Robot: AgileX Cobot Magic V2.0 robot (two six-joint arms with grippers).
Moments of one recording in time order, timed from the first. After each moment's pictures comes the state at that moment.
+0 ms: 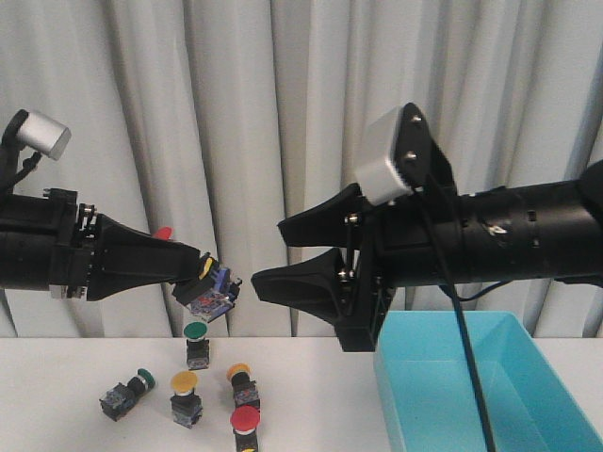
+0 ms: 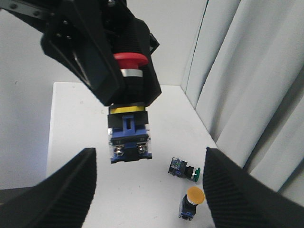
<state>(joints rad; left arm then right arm) -0.02 1.47 -1.40 -1.28 1.22 1.10 0.34 1.53 -1.47 1.16 0.91 -1.48</state>
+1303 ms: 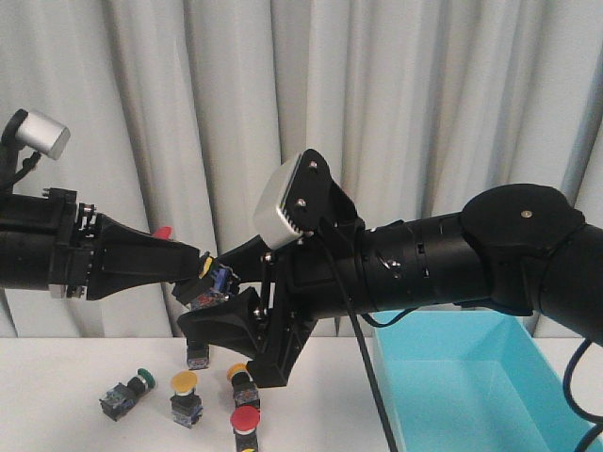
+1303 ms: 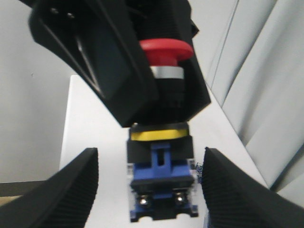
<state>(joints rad) -0.02 1.47 -1.40 -1.28 1.22 1.10 0.48 1.66 -1.52 1.14 0.82 -1.48</state>
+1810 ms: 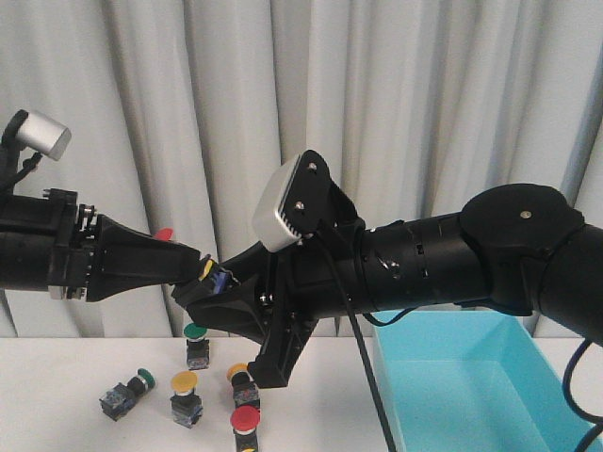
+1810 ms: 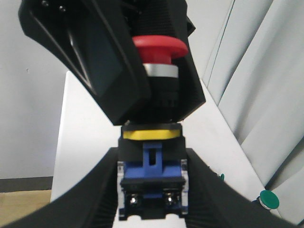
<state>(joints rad) -0.02 1.47 -1.40 -1.28 1.23 1.10 0.48 1.66 -1.52 1.13 0.82 -1.49</state>
